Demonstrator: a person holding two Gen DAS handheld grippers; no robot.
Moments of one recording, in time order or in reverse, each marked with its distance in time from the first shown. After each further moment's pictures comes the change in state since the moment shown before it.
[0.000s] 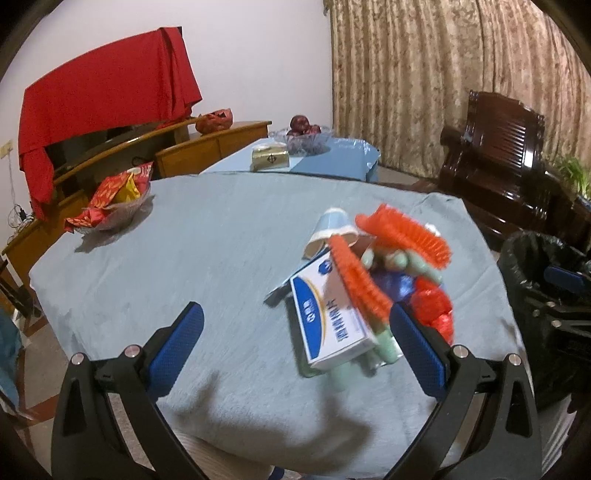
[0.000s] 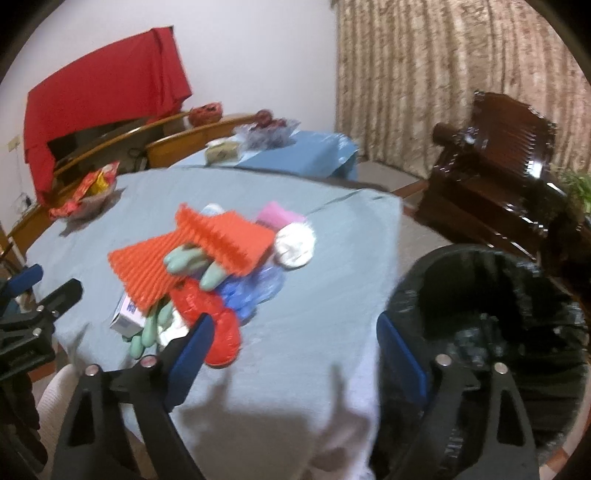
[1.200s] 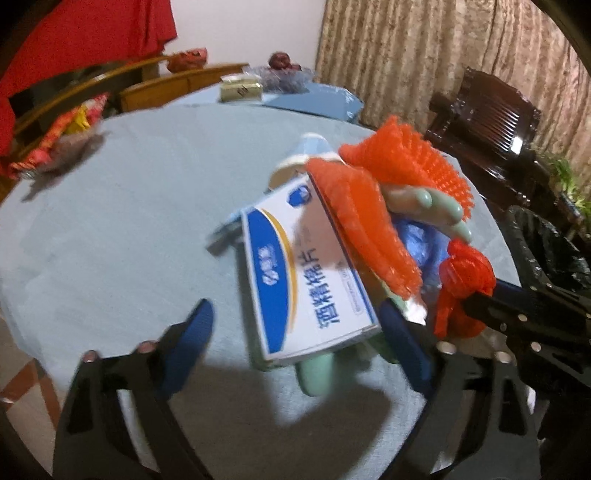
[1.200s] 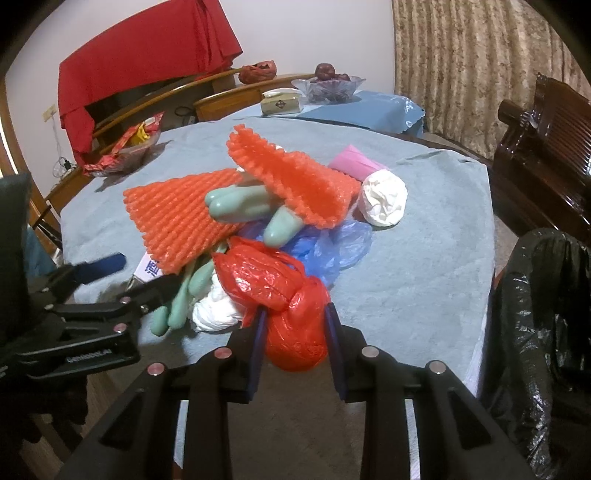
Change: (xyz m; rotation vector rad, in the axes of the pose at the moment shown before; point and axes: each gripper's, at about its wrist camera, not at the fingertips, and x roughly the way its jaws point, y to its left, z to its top) left arm 0.090 -0.004 -0.017 -0.076 0.220 -0.186; right arm 0.055 0.031 -0.011 -0.060 0.132 0.187
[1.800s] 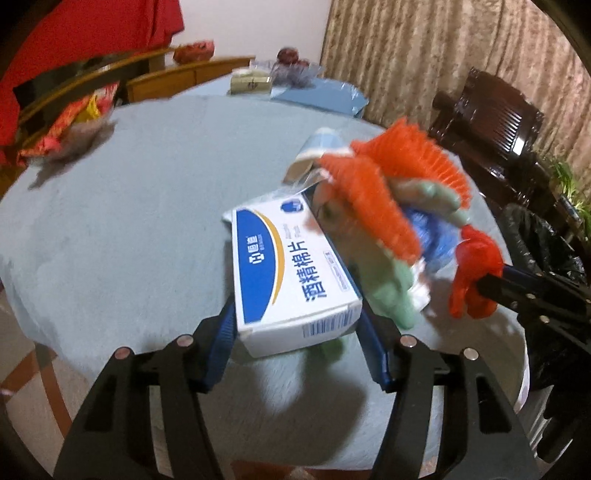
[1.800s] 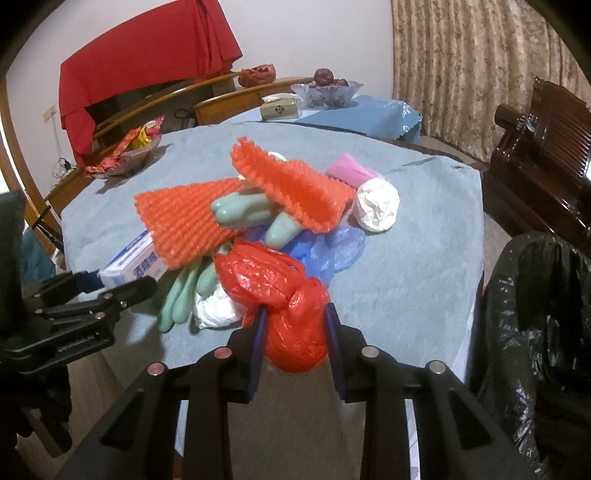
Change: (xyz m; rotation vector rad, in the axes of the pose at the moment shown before) left arm -0.019 0.015 -0.006 -0.031 0.035 0.019; right arm -0.013 -0.002 -0.002 -0.001 -0.002 -0.010
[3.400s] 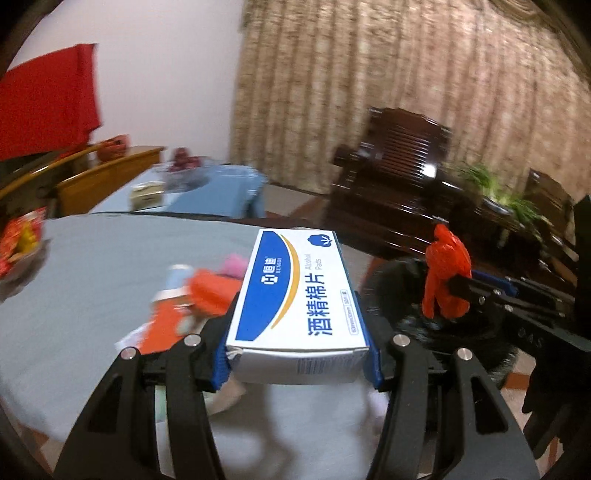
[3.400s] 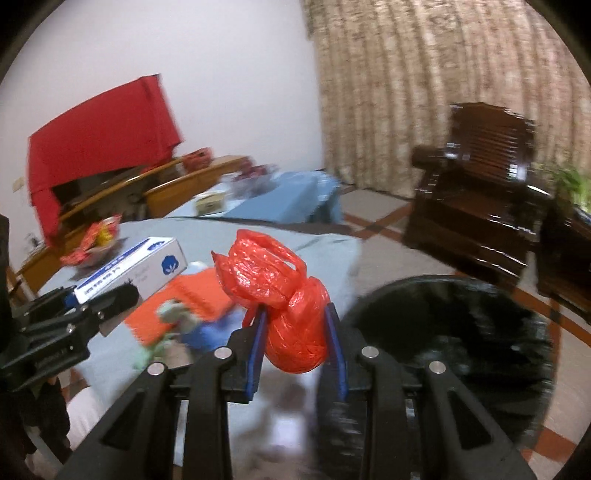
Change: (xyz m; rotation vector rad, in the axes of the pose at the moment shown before) left arm -0.103 -0.171 0.043 0.247 -0.285 -0.255; right arm -0.159 -0.105 0.002 0.178 -0.291 -0.215
